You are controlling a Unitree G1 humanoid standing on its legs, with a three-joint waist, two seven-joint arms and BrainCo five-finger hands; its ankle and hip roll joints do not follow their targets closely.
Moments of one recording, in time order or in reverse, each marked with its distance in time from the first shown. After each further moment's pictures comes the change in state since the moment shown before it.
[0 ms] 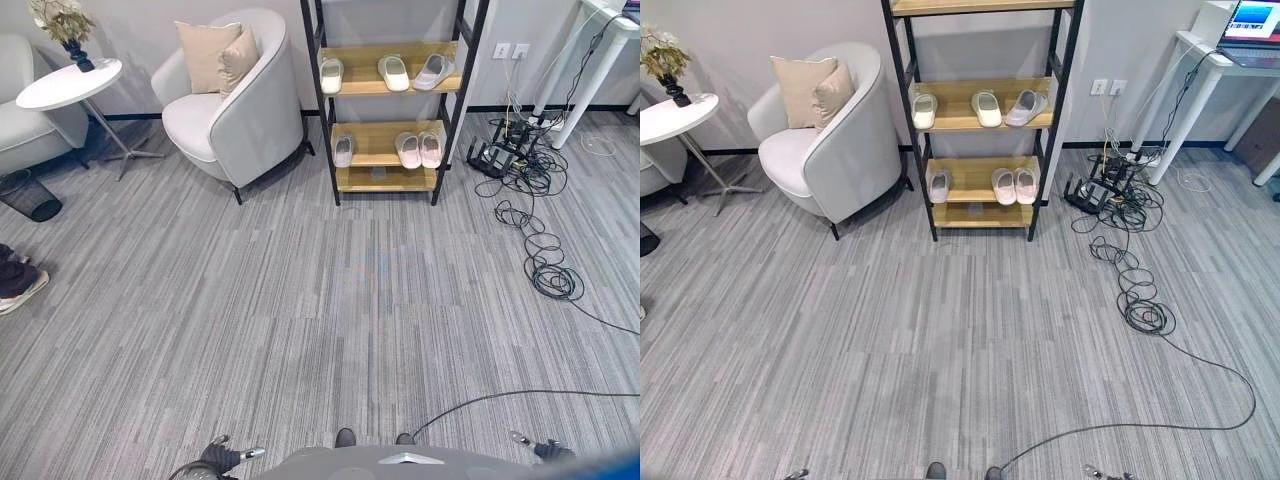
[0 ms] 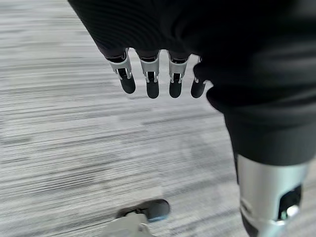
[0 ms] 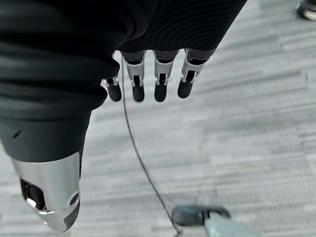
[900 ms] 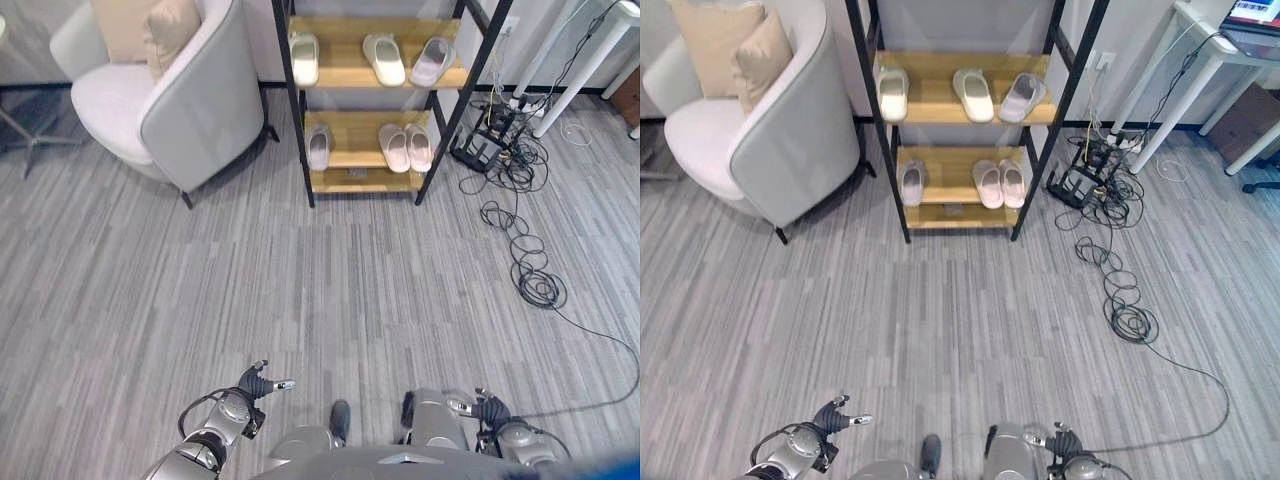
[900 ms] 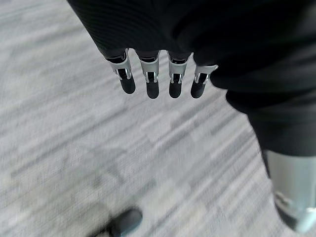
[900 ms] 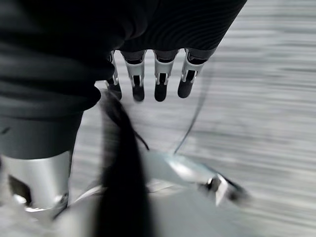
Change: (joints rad) left arm -0.192 0.015 -0.138 -0.005 0.087 0.003 0.028; right arm -0.110 0.090 0.180 -0.157 -0.176 -0.018 -0.001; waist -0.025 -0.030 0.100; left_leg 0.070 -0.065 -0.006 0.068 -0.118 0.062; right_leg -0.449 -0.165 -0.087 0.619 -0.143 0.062
